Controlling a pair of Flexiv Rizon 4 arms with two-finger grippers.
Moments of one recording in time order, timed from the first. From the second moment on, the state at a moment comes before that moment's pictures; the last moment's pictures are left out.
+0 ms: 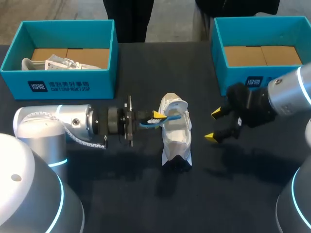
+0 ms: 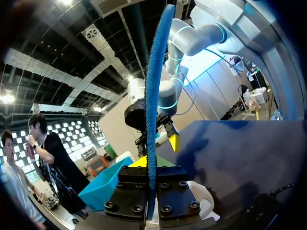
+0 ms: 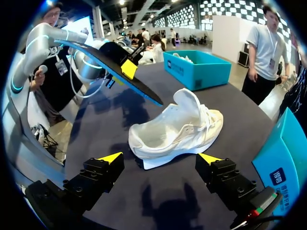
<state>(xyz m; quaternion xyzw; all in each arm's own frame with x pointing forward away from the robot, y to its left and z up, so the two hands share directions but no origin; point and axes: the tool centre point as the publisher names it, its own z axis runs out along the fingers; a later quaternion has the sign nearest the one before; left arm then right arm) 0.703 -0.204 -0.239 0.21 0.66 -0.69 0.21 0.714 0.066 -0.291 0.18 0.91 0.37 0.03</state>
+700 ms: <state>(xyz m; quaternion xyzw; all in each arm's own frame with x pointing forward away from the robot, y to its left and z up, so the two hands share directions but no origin) 0.700 -0.219 -0.264 0.20 0.65 -0.70 0.22 0.716 0.055 -0.314 0.18 0.91 0.38 0.02</state>
